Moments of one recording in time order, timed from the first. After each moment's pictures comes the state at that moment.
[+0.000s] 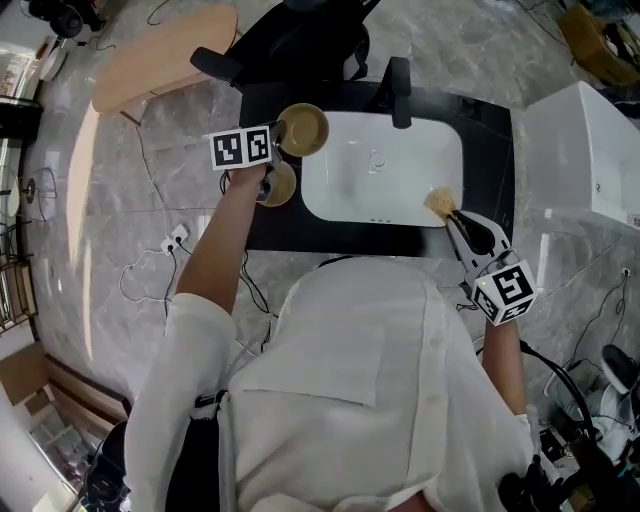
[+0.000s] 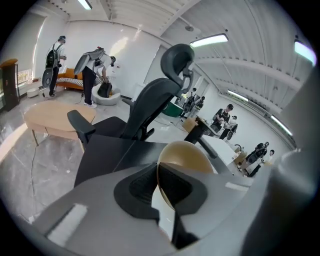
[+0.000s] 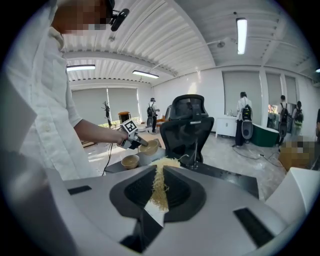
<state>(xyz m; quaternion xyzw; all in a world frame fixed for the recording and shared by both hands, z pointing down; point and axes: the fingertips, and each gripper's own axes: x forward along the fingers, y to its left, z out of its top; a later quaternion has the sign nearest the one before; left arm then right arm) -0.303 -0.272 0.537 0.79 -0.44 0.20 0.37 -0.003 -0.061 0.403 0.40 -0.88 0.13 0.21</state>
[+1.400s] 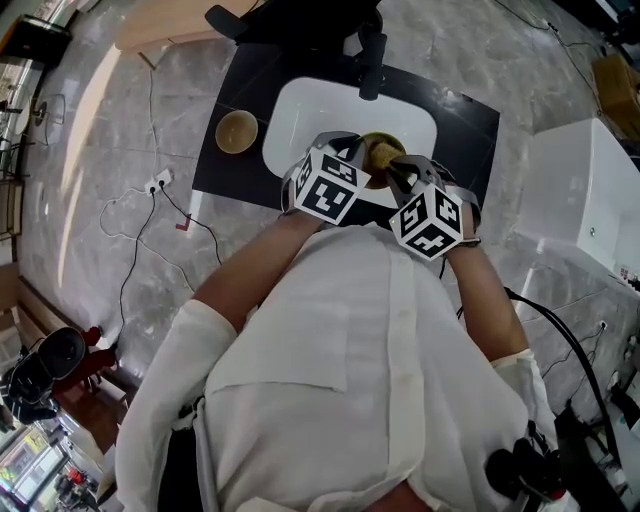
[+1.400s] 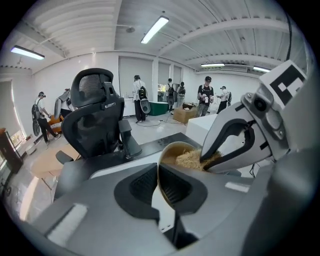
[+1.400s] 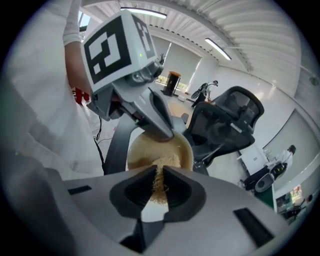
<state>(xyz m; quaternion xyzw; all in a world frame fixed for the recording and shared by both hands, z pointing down) -0.037 -0.132 0.471 0.83 -0.44 0.30 0.19 0.003 -0.087 0.463 0.15 -0.86 -0.10 0.48</state>
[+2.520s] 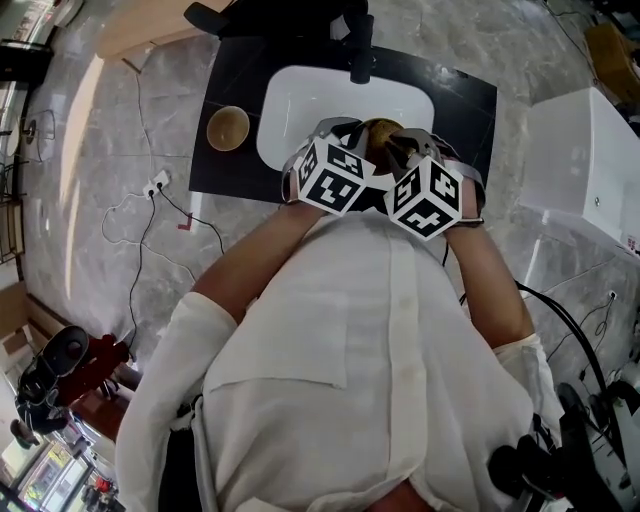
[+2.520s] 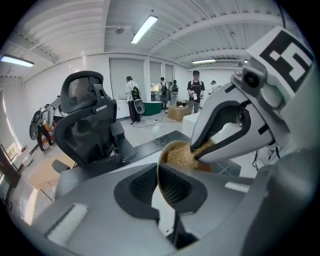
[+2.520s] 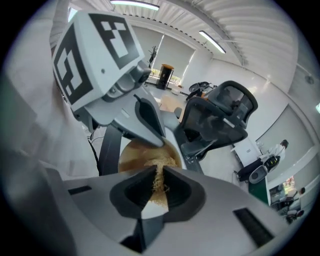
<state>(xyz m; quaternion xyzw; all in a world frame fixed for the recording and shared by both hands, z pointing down) -0.026 -0.138 0.478 0.84 -0.41 0.32 0.15 -0.001 -0.108 0.455 0.19 -0.83 -0.09 0.51</state>
